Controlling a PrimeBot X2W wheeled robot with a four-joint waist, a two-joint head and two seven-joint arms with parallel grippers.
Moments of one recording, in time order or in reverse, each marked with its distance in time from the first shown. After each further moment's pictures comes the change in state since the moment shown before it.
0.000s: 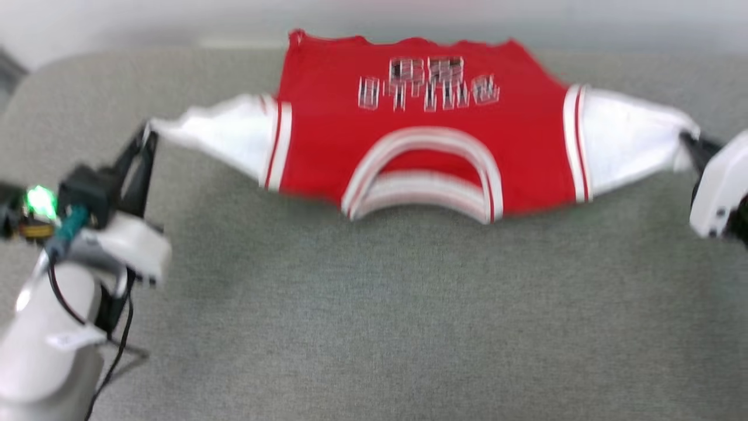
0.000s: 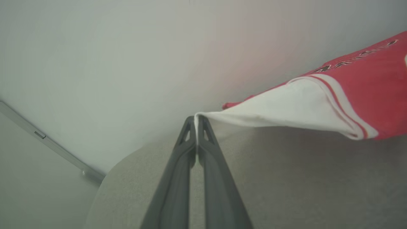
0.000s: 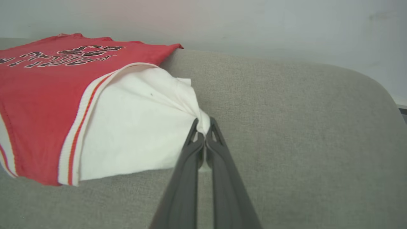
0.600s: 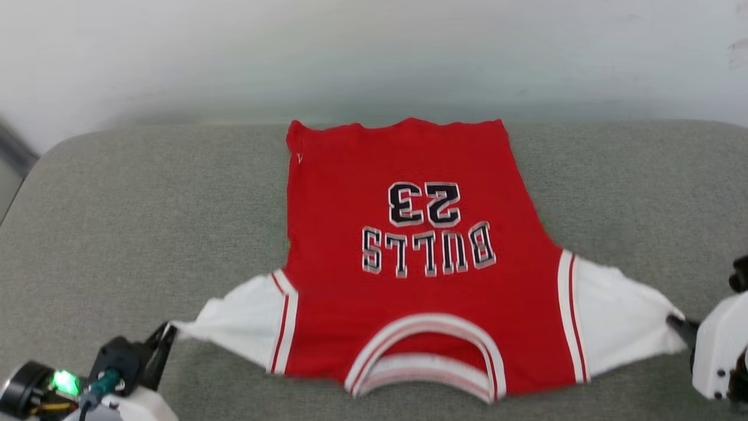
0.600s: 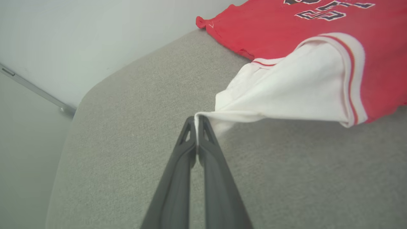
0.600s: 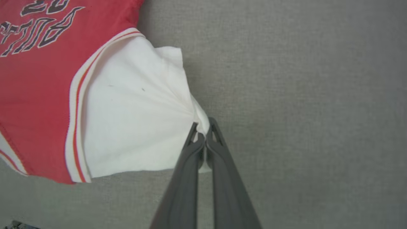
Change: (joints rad) left arm 0.548 0.134 -0.020 -0.308 -0.076 0.084 0.210; right arm 0.509 0.026 -0.143 -0.285 0.073 0.000 0.259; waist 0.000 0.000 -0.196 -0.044
